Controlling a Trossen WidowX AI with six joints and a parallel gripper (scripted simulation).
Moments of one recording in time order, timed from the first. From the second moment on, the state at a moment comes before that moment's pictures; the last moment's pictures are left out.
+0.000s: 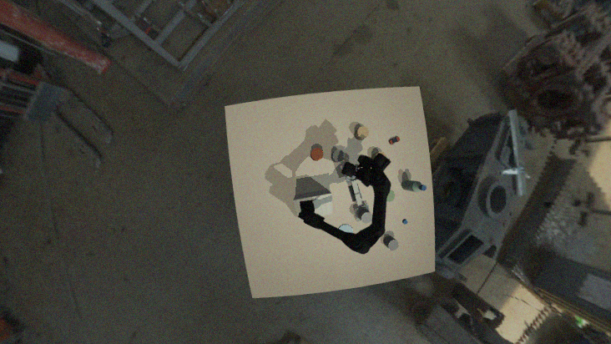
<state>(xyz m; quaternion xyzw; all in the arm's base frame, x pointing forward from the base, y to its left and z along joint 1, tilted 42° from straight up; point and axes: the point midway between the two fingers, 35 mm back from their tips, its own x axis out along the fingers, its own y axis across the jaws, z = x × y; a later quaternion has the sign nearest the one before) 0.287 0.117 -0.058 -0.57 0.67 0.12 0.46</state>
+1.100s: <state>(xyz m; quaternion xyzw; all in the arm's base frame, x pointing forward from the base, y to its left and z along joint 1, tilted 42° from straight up) 0.288 0.089 -0.089 -0.57 0.67 0.12 0.46</state>
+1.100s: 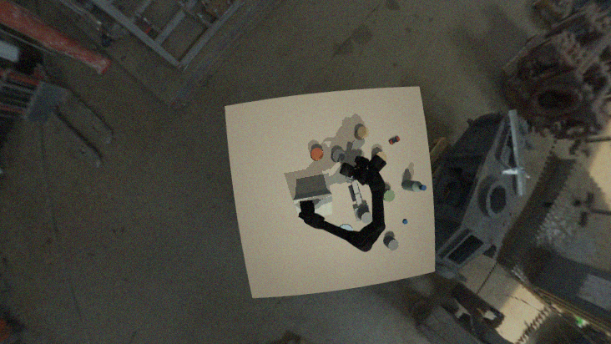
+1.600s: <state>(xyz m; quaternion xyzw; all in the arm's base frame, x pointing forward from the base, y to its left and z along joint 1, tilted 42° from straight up) 0.283 0.107 -0.069 -0.57 0.68 0.12 0.45</state>
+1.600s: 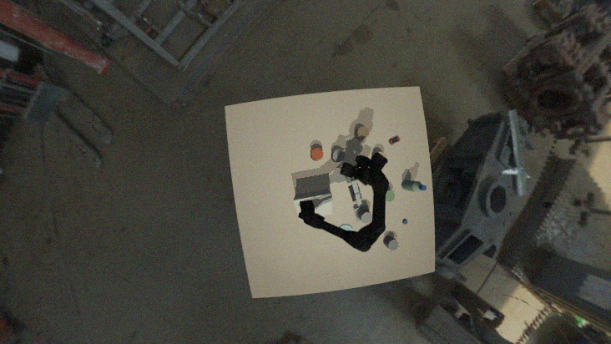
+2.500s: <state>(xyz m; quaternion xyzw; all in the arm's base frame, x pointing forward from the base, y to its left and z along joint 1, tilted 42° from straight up) 0.320 0.072 0.028 -0.55 0.67 0.15 0.48</state>
